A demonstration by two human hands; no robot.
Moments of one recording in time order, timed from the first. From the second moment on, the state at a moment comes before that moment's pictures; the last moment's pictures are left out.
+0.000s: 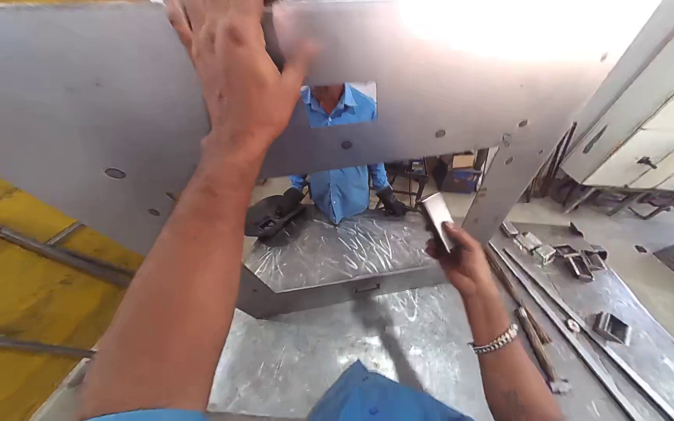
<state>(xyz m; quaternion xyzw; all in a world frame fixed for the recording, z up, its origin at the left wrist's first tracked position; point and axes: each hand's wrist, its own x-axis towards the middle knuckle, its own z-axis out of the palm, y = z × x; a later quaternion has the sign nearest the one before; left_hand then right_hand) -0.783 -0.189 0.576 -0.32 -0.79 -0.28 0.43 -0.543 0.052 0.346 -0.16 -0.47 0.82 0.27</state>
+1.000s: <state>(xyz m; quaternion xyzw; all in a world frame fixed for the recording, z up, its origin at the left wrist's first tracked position) -0.781 -0.199 0.569 -0.34 -0.80 -0.26 0.43 -0.574 -0.019 0.282 0.01 -0.26 0.96 0.07</state>
